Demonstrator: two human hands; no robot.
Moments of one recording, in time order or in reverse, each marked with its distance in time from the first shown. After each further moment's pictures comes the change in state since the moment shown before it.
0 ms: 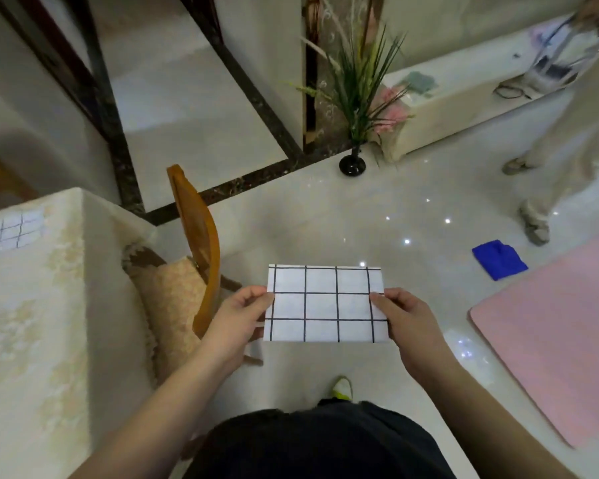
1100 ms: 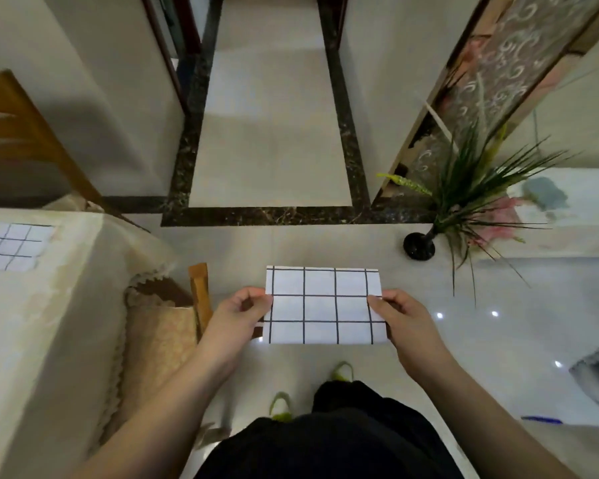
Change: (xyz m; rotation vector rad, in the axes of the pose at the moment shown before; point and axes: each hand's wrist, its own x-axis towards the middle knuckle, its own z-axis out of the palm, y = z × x) left_hand 0.291 0.166 -0.044 -0.167 0.359 0.030; right_hand 0.357 -0.201 0.171 -0.224 -0.385 -0.057
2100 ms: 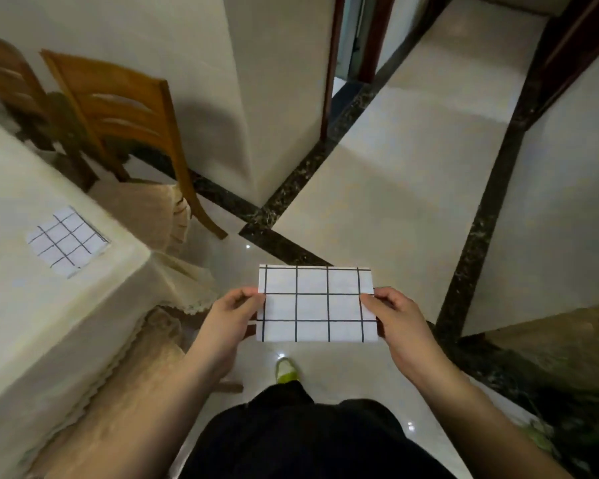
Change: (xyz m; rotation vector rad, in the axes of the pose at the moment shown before) left_hand 0.244 0.153 -0.025 -0.461 0.534 -0.070; right_hand 0.364 -0.192 0.167 -0.245 -0.576 0.029
